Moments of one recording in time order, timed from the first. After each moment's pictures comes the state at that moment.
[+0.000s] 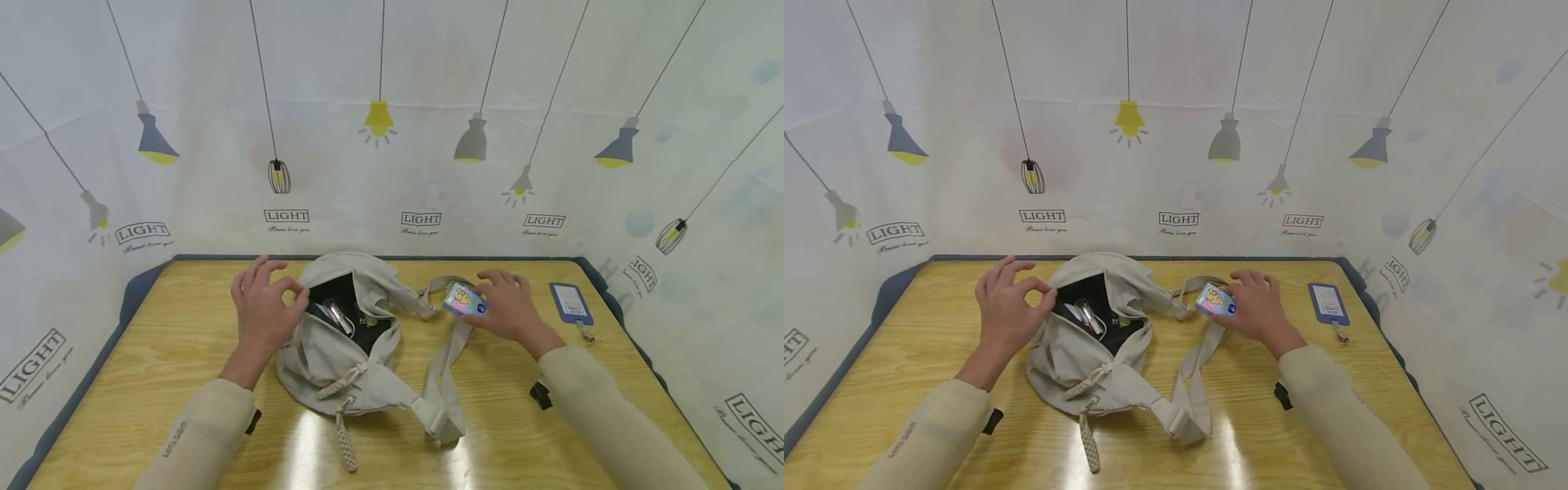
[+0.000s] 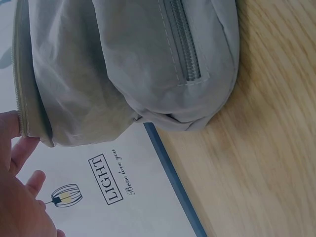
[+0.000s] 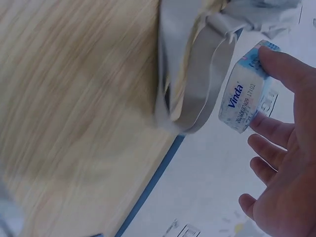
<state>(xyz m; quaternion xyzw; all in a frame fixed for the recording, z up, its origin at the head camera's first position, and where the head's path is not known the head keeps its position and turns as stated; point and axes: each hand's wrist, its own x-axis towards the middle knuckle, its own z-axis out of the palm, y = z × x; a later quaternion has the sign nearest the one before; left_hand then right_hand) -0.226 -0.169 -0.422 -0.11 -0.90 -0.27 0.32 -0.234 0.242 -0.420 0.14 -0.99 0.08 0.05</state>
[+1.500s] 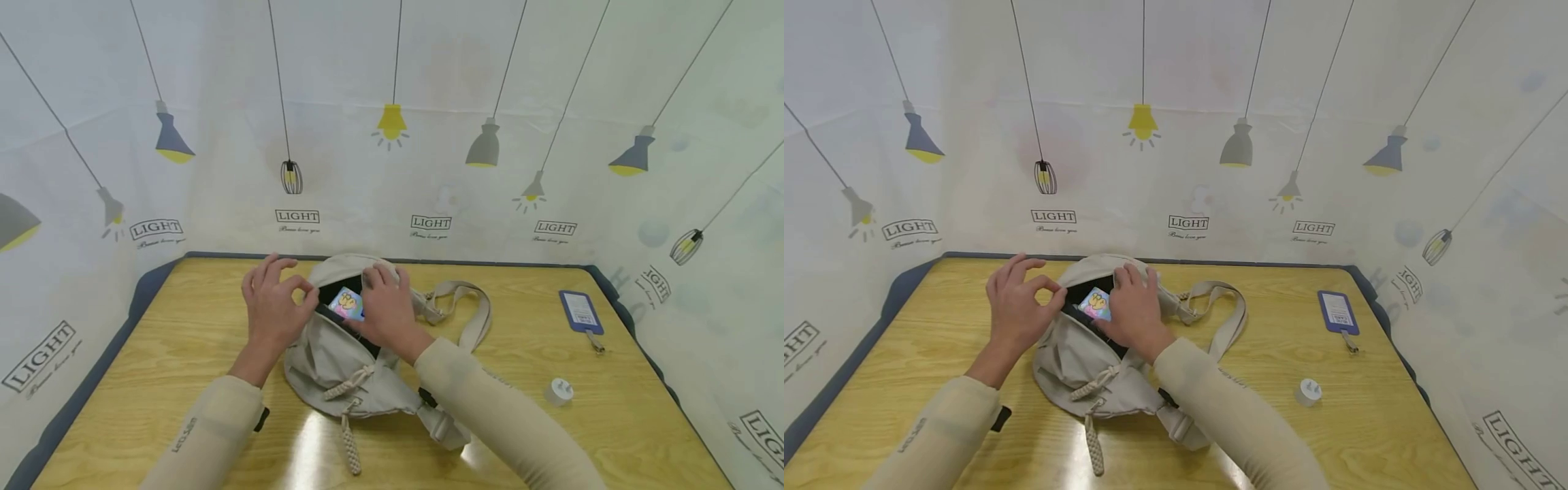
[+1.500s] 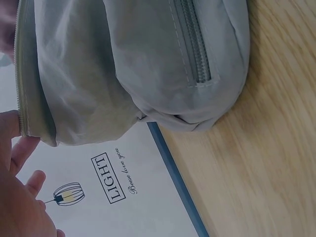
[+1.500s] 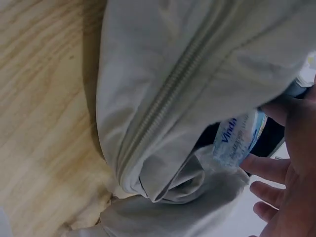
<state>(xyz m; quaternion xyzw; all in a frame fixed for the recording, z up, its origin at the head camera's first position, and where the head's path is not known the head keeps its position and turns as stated) -0.226 -0.169 -0.418 -0.10 -0.90 -0.27 0.32 -0.240 0.030 -0.414 0.20 -0.97 -0.04 0.10</state>
